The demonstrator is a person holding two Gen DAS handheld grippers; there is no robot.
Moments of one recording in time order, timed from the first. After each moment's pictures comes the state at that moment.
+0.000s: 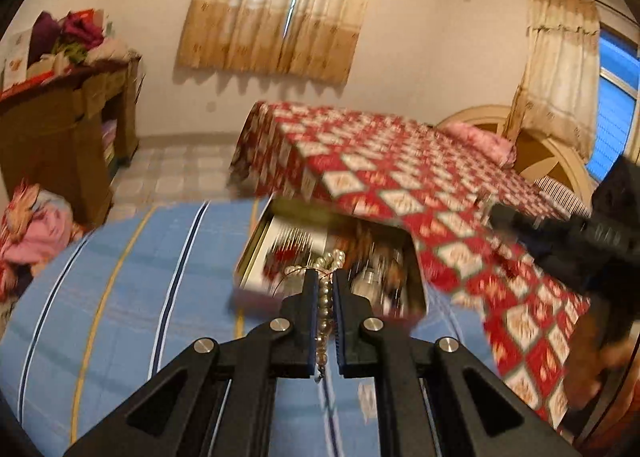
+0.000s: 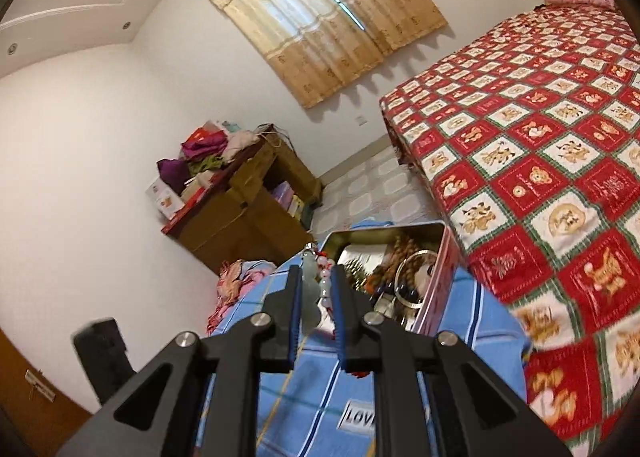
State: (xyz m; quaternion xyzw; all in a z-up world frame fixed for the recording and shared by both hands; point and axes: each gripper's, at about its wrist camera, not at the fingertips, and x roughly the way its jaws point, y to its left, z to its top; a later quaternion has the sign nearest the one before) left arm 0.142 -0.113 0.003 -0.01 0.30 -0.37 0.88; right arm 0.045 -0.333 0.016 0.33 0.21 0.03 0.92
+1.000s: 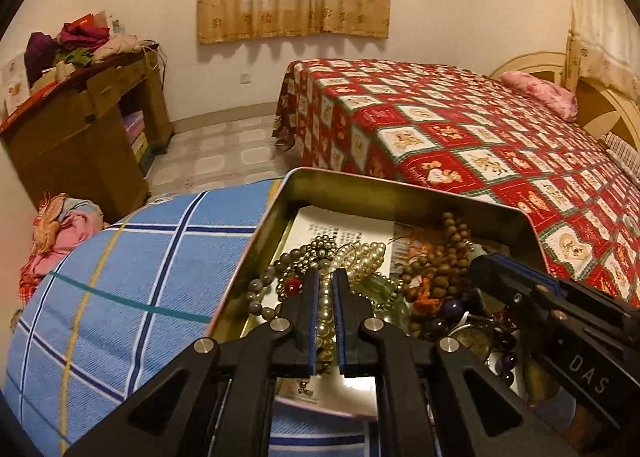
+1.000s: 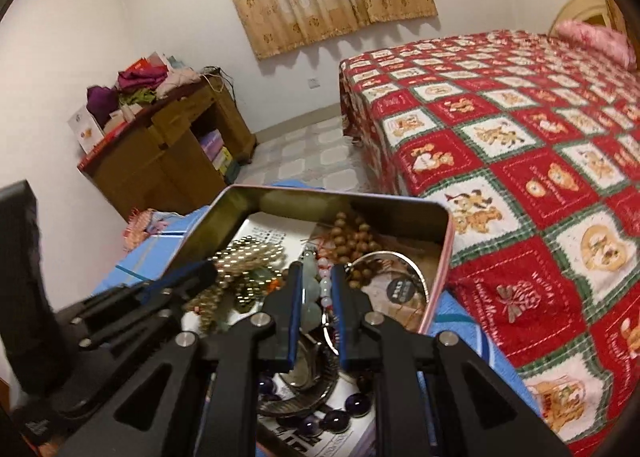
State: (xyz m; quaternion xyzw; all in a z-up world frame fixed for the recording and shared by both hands) left arm 0.213 -0.181 -0.055 0.09 0.36 -0.27 0.89; right arm 0.143 -0.311 -0.060 0.21 0.31 -0.06 0.93
